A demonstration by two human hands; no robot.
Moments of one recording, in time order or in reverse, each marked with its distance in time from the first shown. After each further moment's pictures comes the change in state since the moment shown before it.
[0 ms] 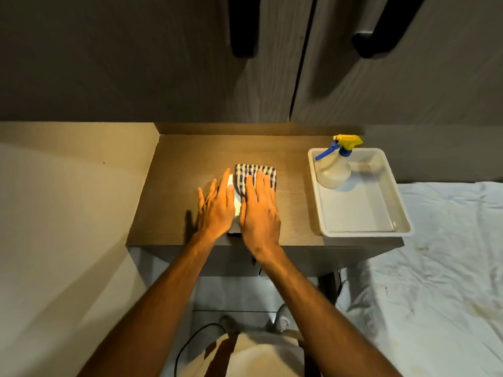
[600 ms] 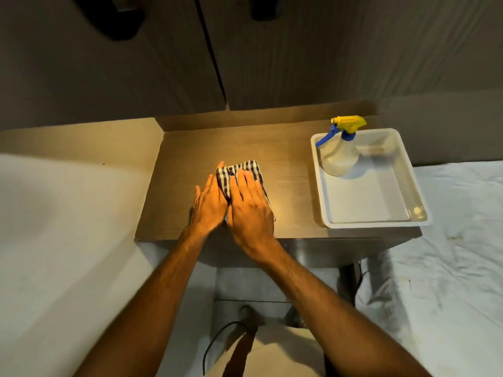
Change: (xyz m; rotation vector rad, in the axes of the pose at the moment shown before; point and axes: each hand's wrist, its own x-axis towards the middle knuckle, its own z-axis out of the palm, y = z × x) left_hand 0.003 0.004 -0.005 0.005 -0.067 -0.058; right_hand -0.002 0.017 0.008 0.005 -0.050 -0.173
